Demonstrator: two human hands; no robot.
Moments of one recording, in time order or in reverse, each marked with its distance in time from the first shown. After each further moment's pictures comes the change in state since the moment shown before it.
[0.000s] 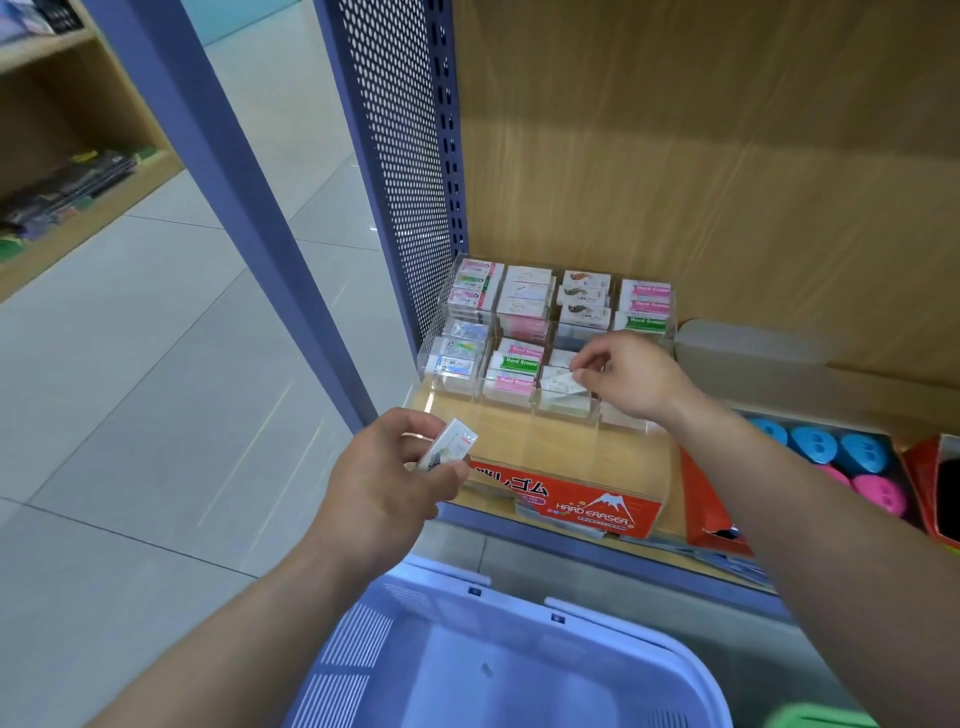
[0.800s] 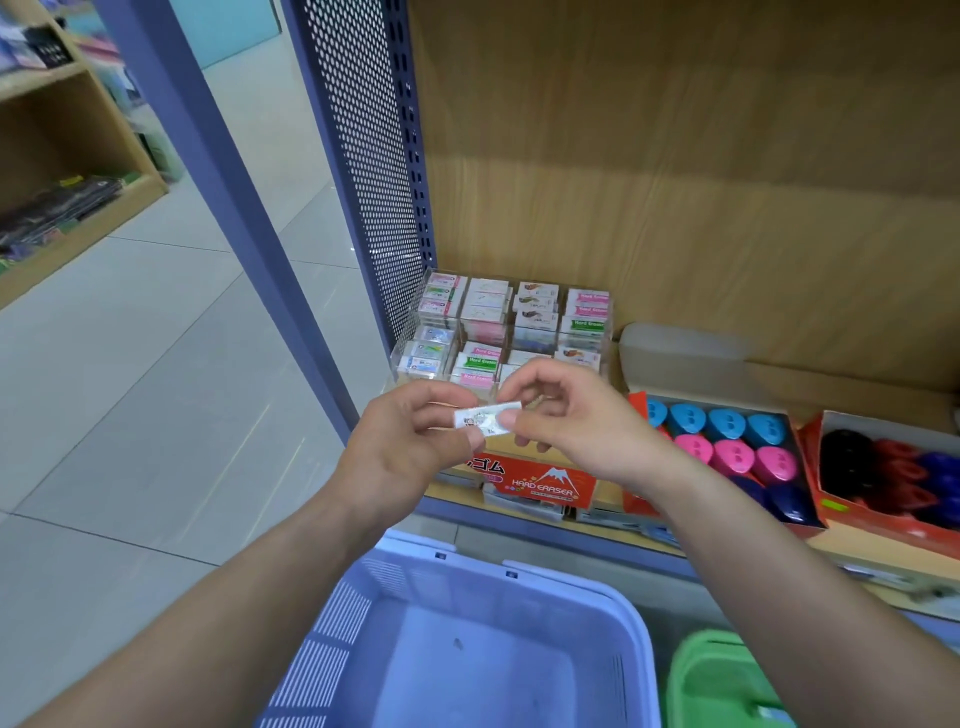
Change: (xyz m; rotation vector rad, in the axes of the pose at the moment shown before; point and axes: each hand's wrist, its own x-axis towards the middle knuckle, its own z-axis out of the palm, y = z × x) left_hand -0.034 0.036 0.020 -0.222 -0.171 0.111; right_hand -0.129 -0.081 -0.032 0.688 -0.136 -0.103
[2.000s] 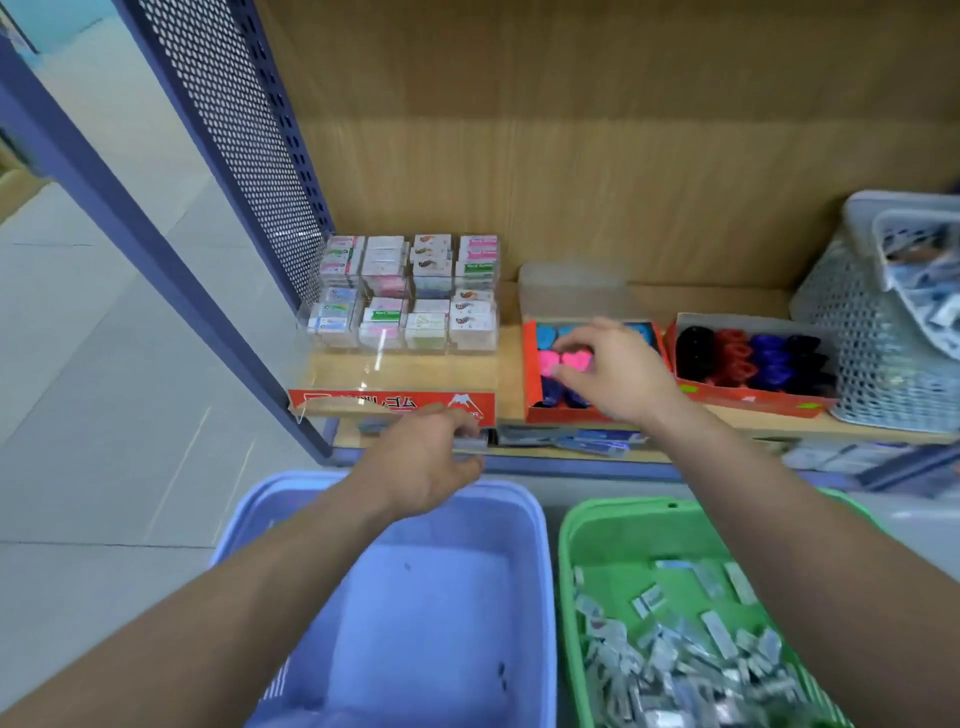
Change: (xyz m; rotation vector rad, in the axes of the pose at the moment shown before) left_hand -0.042 -0.025 0.095 1.113 -0.378 0.172; right_hand -0.106 0.058 -0.096 -0.816 0.376 0.151
